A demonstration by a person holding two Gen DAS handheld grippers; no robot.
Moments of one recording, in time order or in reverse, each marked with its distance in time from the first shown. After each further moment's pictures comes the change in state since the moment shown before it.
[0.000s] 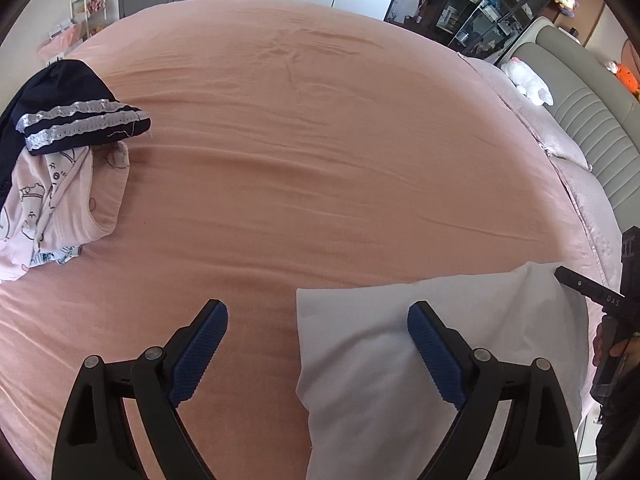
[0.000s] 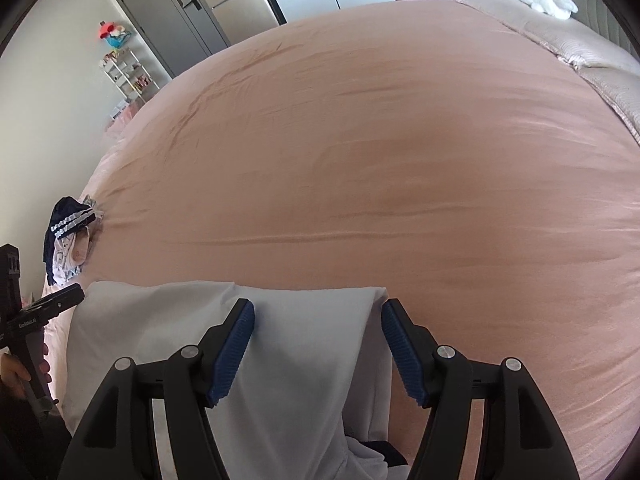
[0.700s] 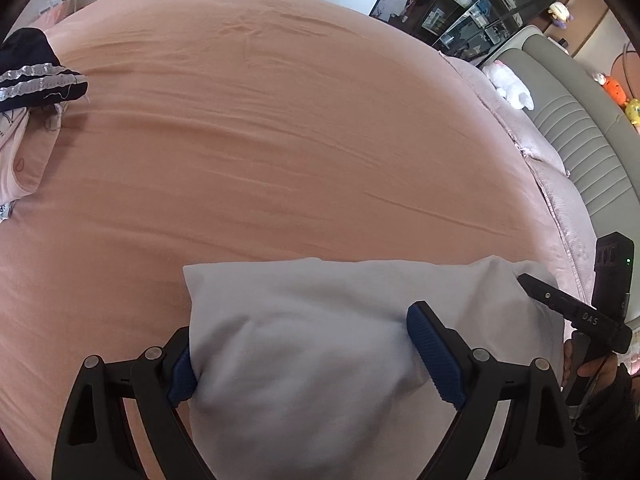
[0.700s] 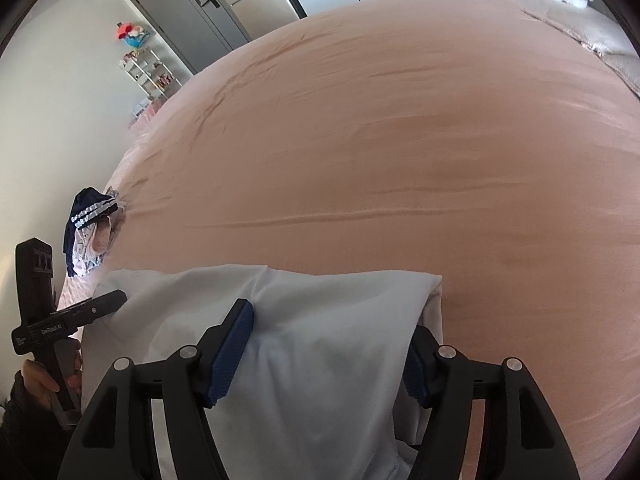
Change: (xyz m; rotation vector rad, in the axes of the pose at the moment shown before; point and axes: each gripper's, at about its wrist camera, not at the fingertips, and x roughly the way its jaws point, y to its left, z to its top) left arm 0.021 -0.042 -0.015 -0.015 -0.021 -0.130; right arm 0.011 0.011 -0.013 -0.018 -0.005 0.082
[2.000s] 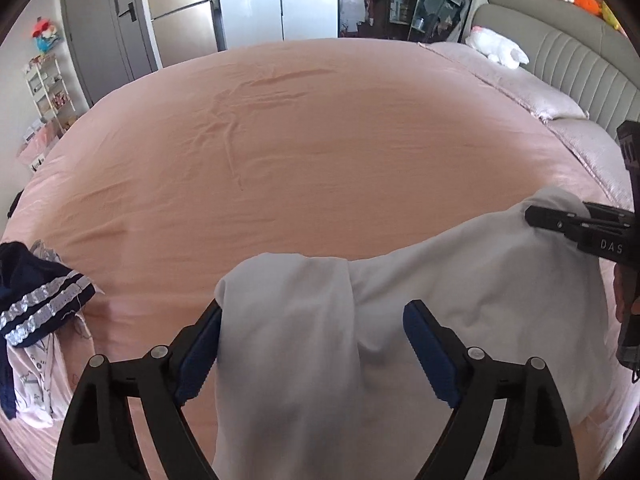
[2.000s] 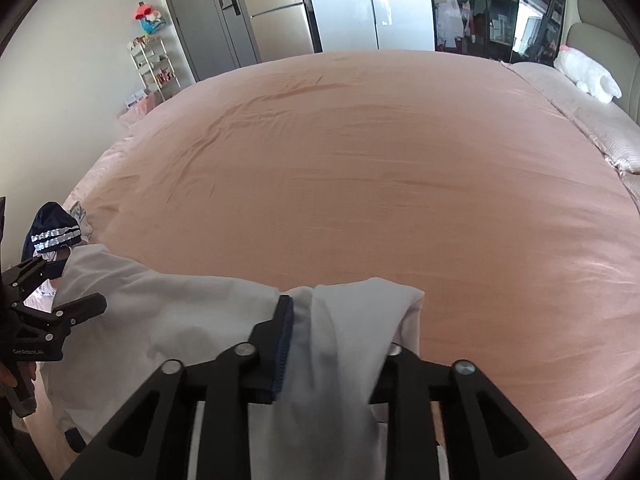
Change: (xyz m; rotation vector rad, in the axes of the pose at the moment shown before) left arm 0.011 -0.009 0.078 0.275 -0.098 0.235; right arm 0.023 0.038 0.088 -0.168 -0.113 -0.133
